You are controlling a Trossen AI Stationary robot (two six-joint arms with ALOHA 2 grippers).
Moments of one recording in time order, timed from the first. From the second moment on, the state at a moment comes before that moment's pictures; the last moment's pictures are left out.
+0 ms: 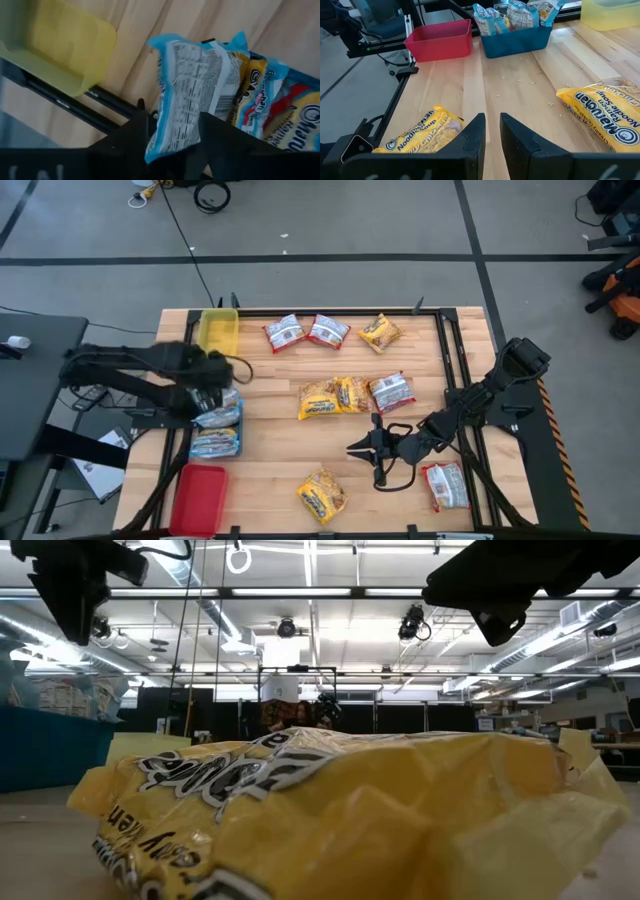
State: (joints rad) left arm -0.03 1.04 1.05 -1.54 -0.27 -0.46; right arm 0.61 1.54 0.66 0.47 0.56 0.40
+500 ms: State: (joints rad) left arm 0.41 0.98 0.88 -1.41 0.02 -0.11; right arm 0.63 1.54 0.66 0.46 0.48 0.46
